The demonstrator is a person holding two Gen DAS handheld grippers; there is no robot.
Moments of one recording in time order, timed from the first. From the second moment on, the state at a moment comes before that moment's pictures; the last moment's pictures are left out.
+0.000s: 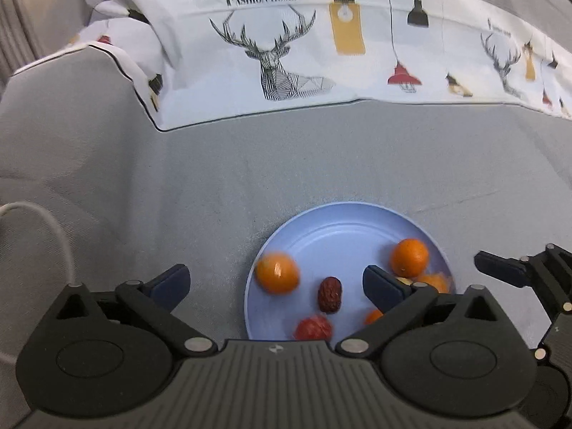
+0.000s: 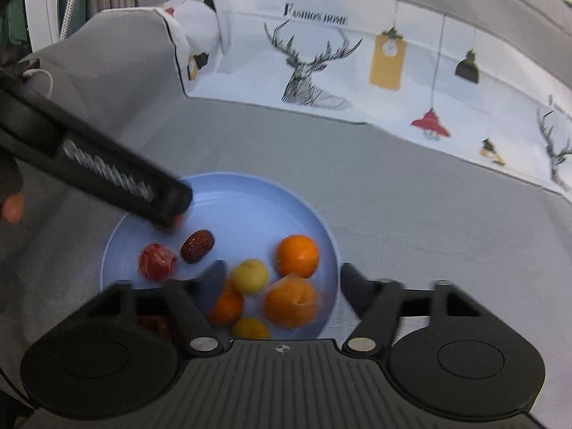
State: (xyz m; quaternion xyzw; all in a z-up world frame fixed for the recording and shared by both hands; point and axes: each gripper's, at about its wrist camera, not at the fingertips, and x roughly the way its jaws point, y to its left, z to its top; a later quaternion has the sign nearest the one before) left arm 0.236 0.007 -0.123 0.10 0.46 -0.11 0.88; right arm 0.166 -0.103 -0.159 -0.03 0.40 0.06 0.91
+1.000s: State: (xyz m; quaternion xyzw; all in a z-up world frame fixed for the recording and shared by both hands) left arm 0.023 0.050 -0.046 0.11 0.43 -0.04 0.90; right arm -0.038 -0.085 -0.055 -0.02 0.33 0.03 0.94
